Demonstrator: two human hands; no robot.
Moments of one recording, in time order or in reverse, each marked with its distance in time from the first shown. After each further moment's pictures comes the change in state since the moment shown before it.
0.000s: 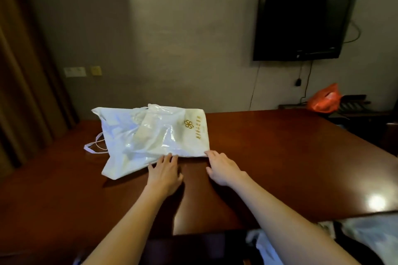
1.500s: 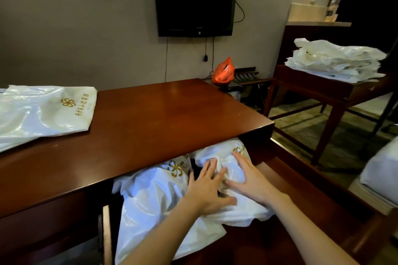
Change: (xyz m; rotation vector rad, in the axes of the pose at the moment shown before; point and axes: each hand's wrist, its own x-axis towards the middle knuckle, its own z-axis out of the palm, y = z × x) left_hand -0.168 0.352 0.078 -0.249 -0.324 0.745; right_hand -0.336 0.280 0.013 0.438 0.175 0.394
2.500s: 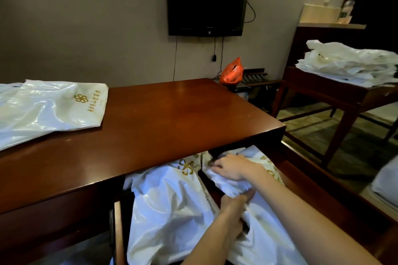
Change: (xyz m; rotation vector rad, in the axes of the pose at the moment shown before) left_hand 0.015 0.047 0.054 -1.638 0.141 -0.657; right_hand 0.063 -0.077 0.005 -0.663 -0.404 -0.099
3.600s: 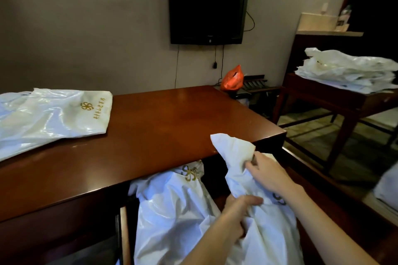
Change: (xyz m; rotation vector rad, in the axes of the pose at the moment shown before) left_hand -0.022 0.017 -0.006 -0.049 -0.235 0.036; right_hand -0.060 0.043 0.008 0.429 0.443 0.324
